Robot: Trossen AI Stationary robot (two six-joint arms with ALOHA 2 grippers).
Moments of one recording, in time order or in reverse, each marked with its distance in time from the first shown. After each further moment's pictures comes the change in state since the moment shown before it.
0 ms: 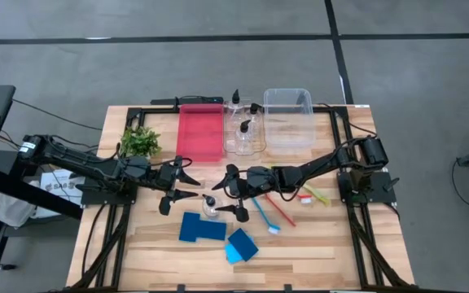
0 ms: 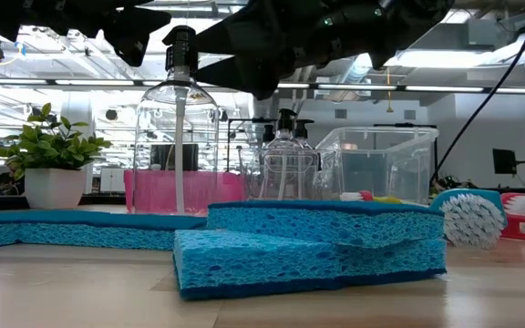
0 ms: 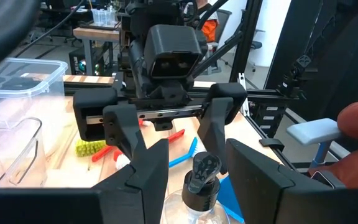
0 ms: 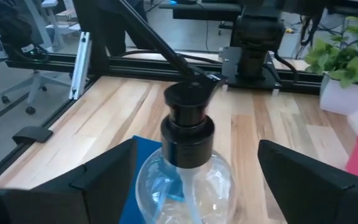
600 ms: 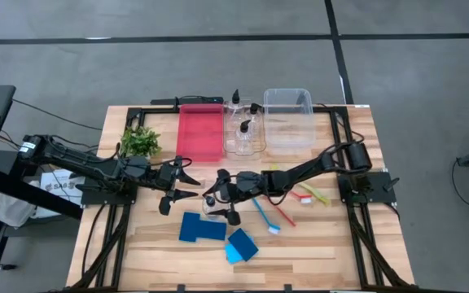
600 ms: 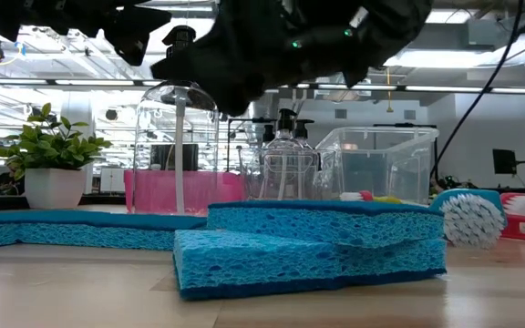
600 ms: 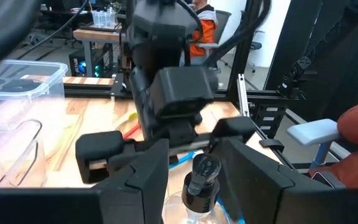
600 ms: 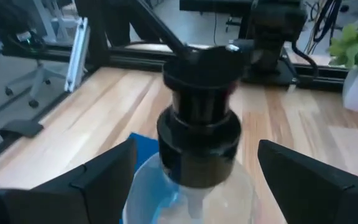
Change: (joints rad) left arm 0.000 0.000 0.000 0.005 0.000 0.003; right arm -0.008 0.158 0.116 0.034 -0.022 -0.023
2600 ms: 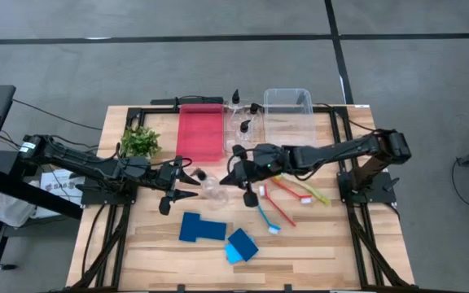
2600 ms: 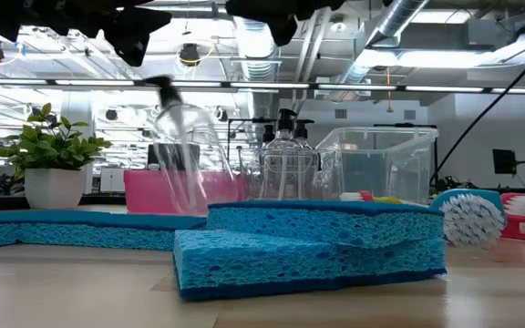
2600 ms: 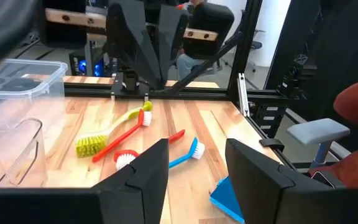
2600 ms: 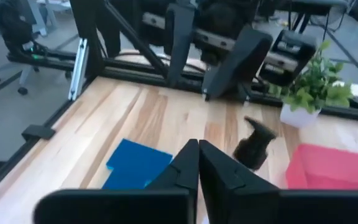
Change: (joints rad) left arm 0.000 0.000 0.000 -0.002 0.000 0.000; right arm -0.053 -0.383 0.047 -0.522 -0.005 -0.082
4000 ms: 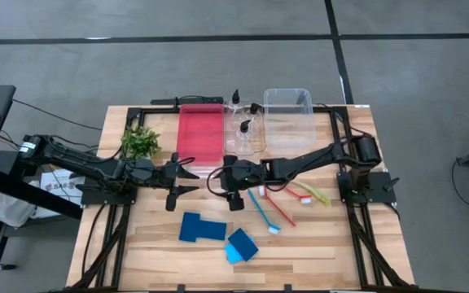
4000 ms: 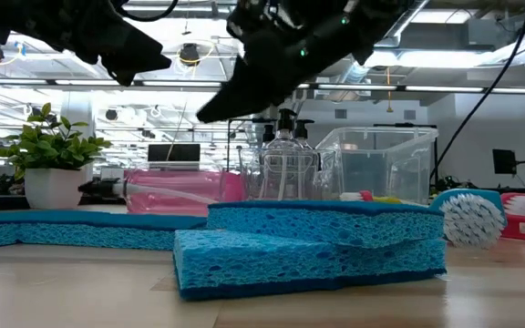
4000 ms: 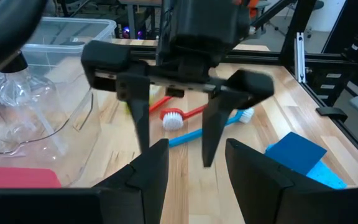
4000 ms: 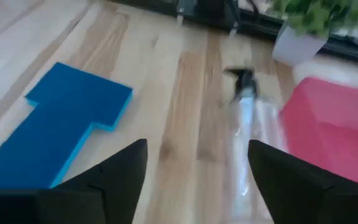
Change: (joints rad) left arm 0.000 0.000 0.000 -0.166 -0.179 0.008; right arm -0.009 0.284 0.001 0.107 0.161 -0.107
